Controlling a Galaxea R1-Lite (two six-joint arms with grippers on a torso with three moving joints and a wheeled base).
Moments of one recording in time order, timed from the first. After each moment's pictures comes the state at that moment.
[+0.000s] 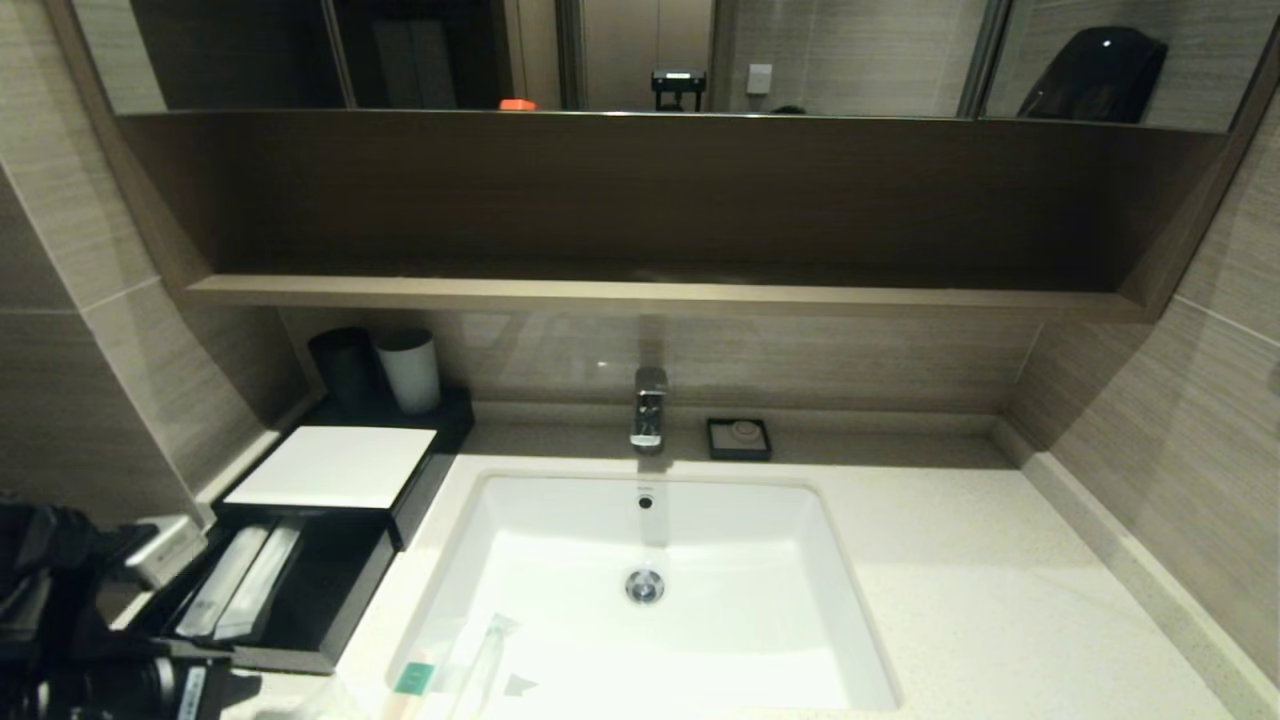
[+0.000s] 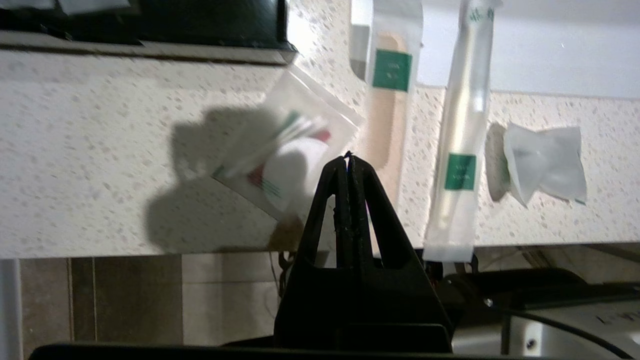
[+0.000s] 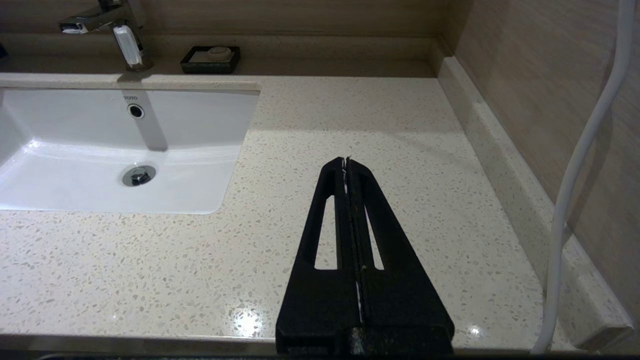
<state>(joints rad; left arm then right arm) 0.00 1.24 -0.46 0.17 -0.20 -0.03 0.00 0.00 0.00 0.00 0.00 0.00</state>
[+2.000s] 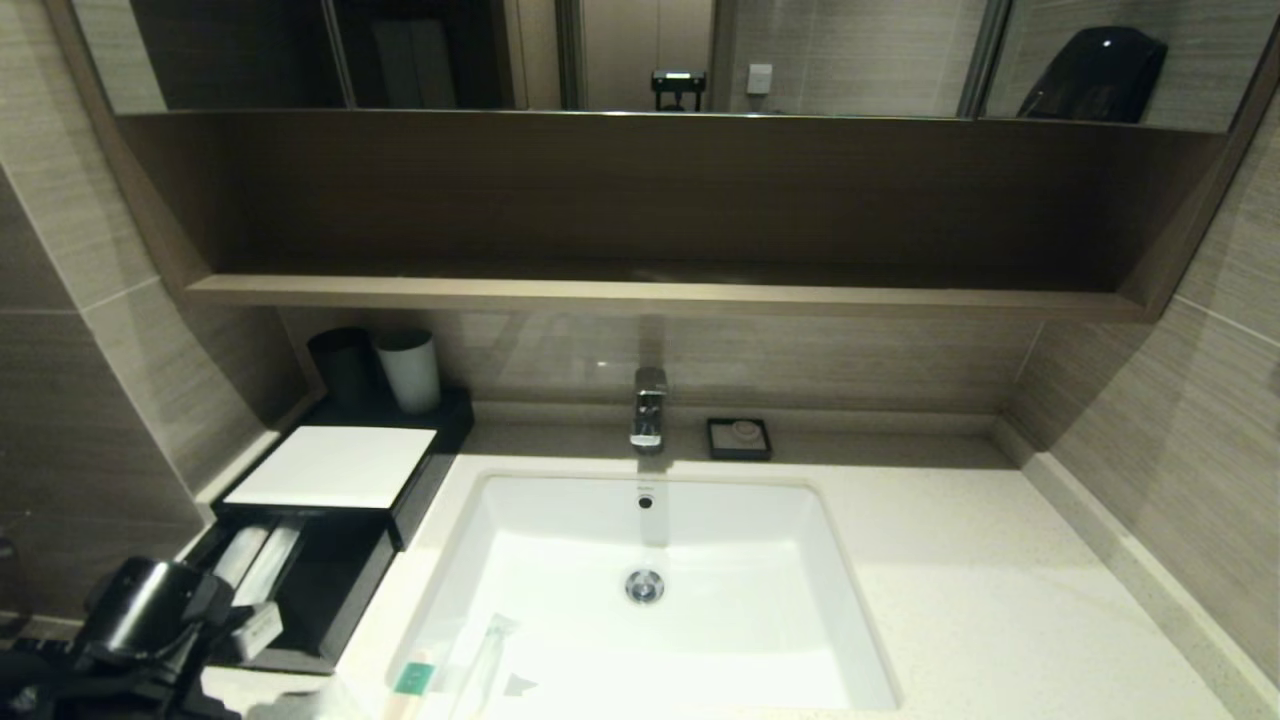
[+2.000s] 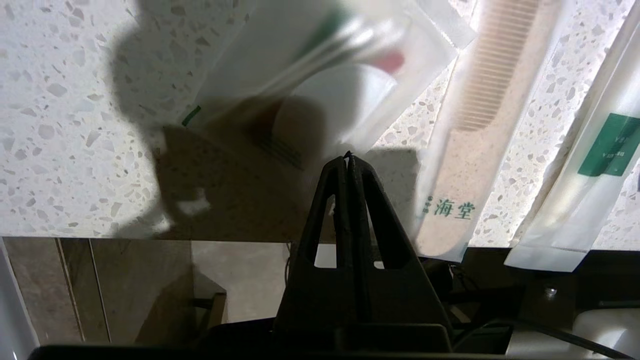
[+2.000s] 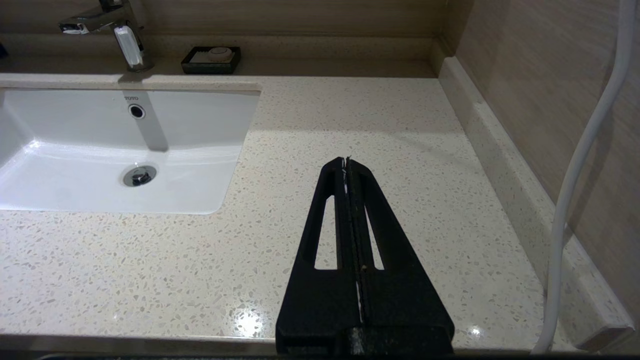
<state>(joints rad) -0.02 1.61 -0.31 -0.06 -0.13 -0.06 0.00 0.00 0.00 0.00 0.00 0.00</state>
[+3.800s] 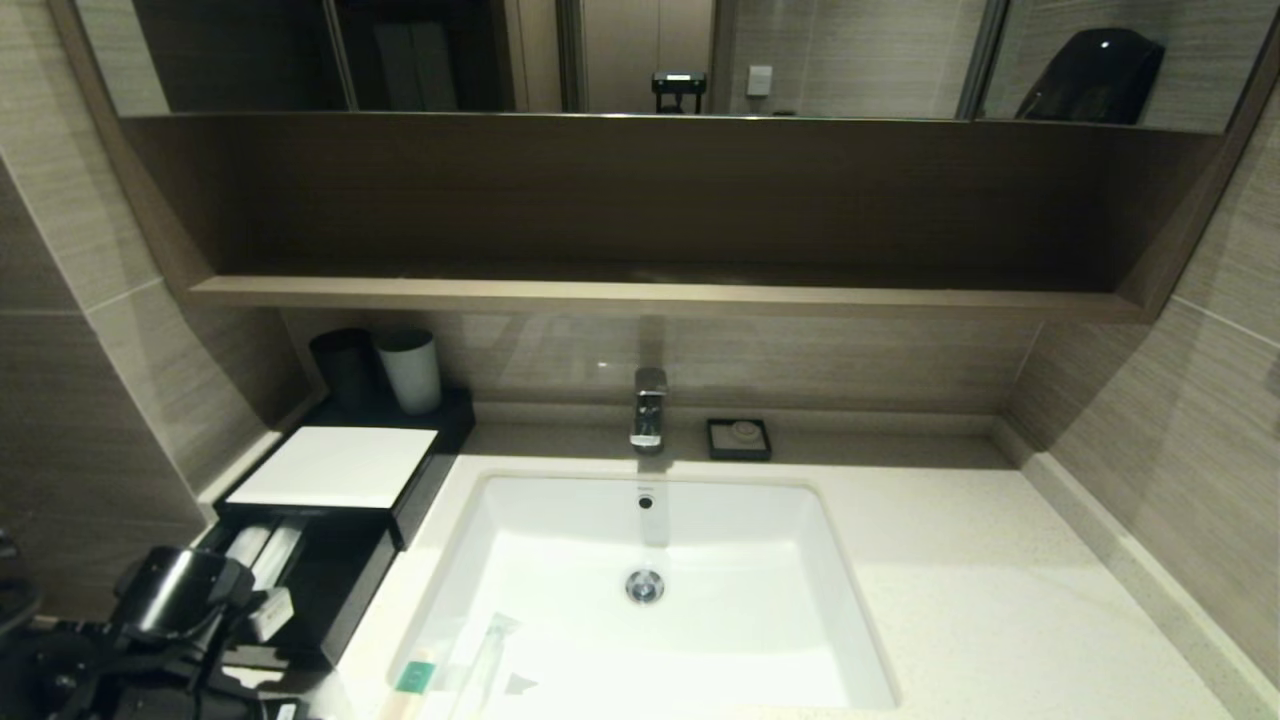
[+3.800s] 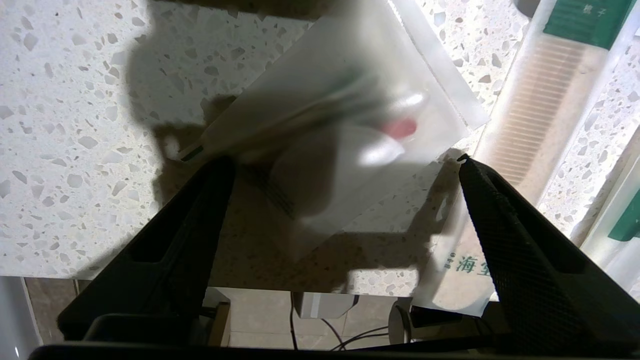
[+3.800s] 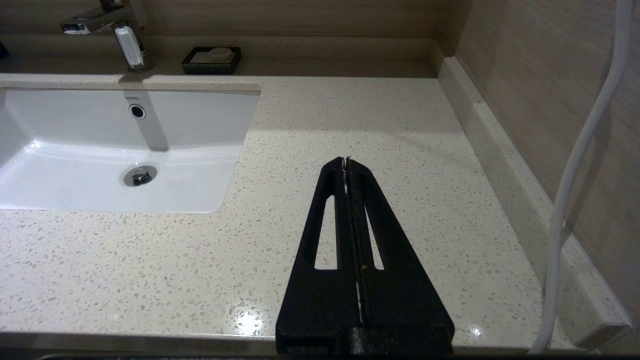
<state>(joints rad) 0.00 1.74 -0.32 -0.16 -0.09 -0.06 0.00 0.00 0.00 0.00 0.00 0.00</state>
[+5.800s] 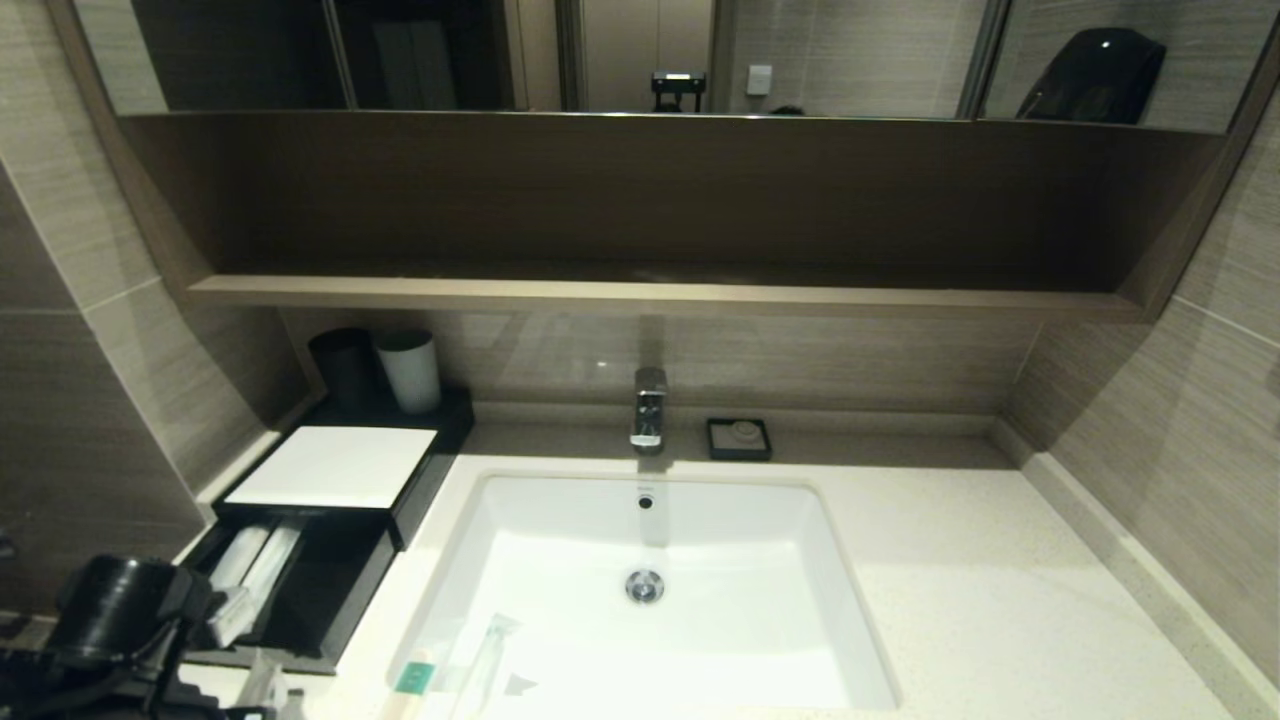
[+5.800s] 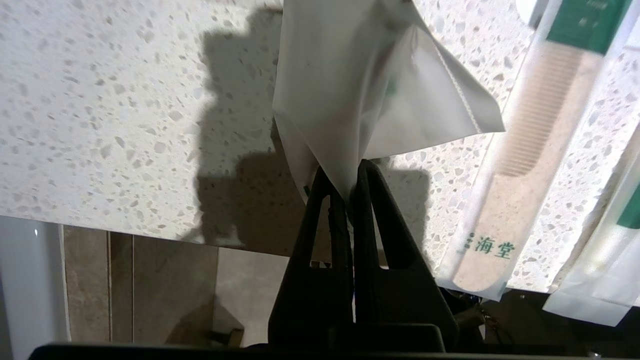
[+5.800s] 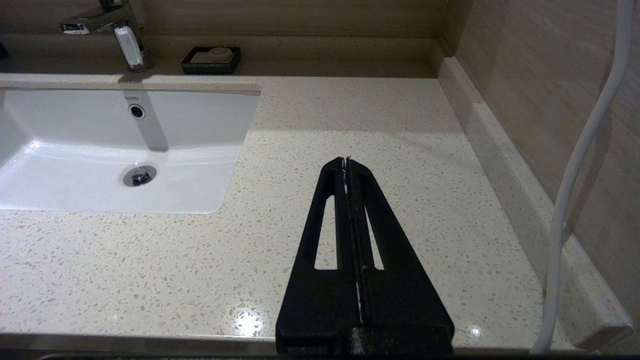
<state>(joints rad) 0.00 1.55 -0.27 -0.15 0.00 -0.06 0.00 0.00 0.00 0.00 0.00 0.00</state>
